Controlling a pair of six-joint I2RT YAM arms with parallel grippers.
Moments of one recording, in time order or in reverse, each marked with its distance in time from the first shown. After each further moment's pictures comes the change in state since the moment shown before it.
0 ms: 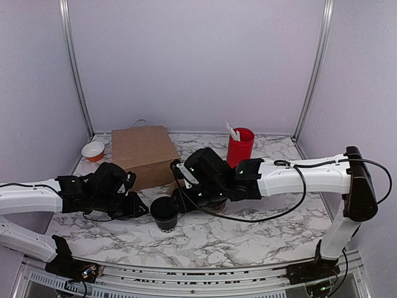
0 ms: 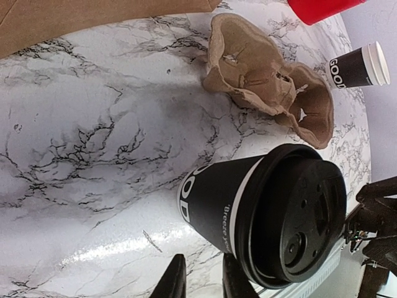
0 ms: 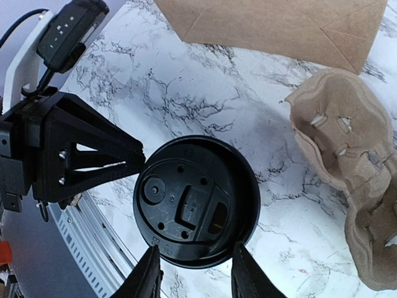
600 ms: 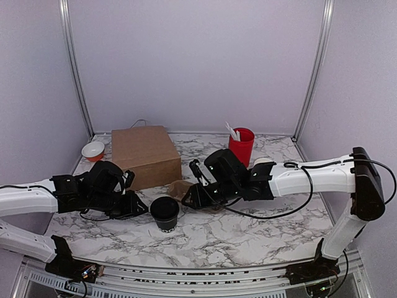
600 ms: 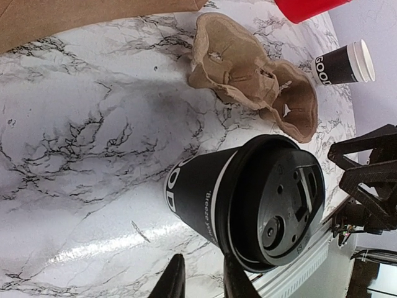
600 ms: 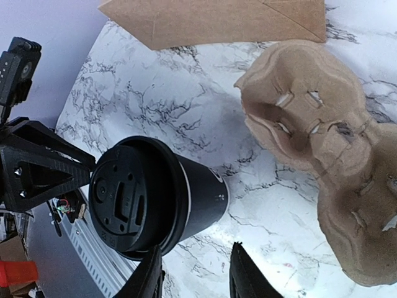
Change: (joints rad) left arm 0.005 -0.056 0.002 -0.019 0.042 -0.011; right arm -0.104 -0.090 -0.204 0.143 -0.098 0.107
